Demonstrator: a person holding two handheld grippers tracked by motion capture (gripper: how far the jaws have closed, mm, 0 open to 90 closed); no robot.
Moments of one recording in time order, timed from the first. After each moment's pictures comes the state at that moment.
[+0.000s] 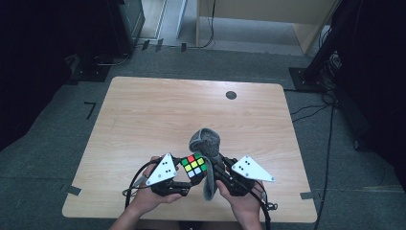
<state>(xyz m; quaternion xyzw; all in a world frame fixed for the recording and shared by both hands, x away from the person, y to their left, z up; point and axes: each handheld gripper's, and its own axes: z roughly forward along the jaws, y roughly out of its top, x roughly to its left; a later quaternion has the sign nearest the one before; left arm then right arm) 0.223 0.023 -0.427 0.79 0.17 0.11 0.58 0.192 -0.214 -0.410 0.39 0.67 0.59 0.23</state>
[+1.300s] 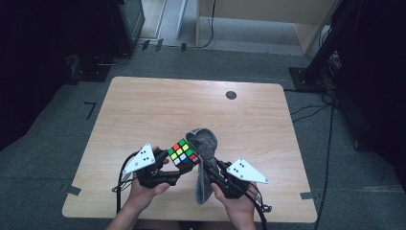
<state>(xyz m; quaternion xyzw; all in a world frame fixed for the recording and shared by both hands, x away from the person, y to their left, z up) 0.237 0.052 -0.419 0.72 0.24 0.07 0.65 0.191 -0.203 -0.422 0.40 0.66 0.60 0.21</state>
